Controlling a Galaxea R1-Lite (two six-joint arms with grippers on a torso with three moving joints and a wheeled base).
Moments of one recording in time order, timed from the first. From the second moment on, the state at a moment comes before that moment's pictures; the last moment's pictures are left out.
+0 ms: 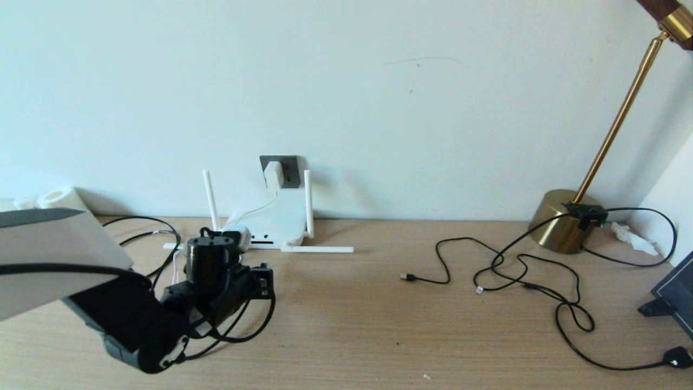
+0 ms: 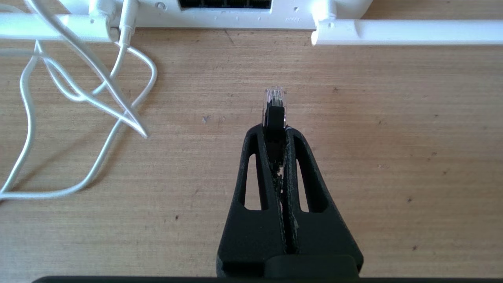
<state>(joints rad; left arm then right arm) -0.33 2.05 -0.63 -0.99 0.25 -0.07 0.01 0.00 -0.10 0.26 0.03 -0.13</state>
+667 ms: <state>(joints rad) -0.28 2.05 -0.76 -0.88 0.22 -0.08 0.01 0.00 -0.10 0.26 0.03 -0.13</state>
